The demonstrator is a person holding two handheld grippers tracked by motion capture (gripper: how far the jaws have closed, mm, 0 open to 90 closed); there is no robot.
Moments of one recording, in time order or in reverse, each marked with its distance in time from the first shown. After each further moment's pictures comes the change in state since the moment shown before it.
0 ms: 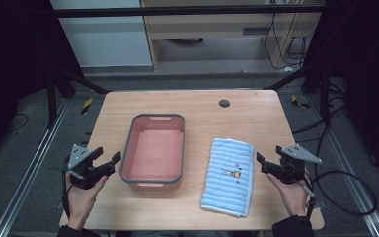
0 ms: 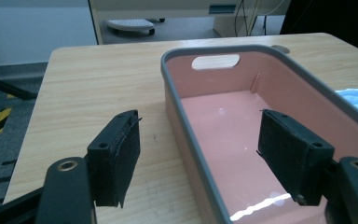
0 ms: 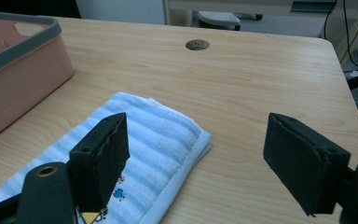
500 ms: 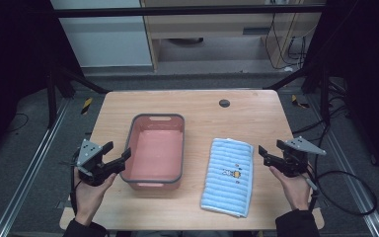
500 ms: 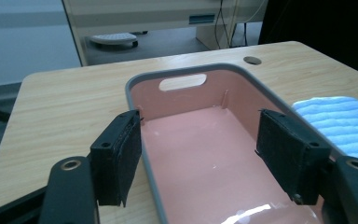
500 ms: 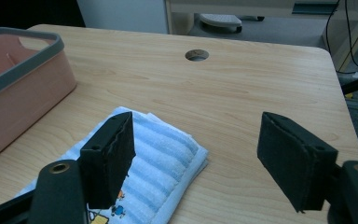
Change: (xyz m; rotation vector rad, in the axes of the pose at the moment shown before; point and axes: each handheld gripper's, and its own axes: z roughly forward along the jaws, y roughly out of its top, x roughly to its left) left arm -0.031 0.022 0.002 -0.030 -0.061 0.056; right arm -0.006 0.022 -0.002 0.009 0.010 0.010
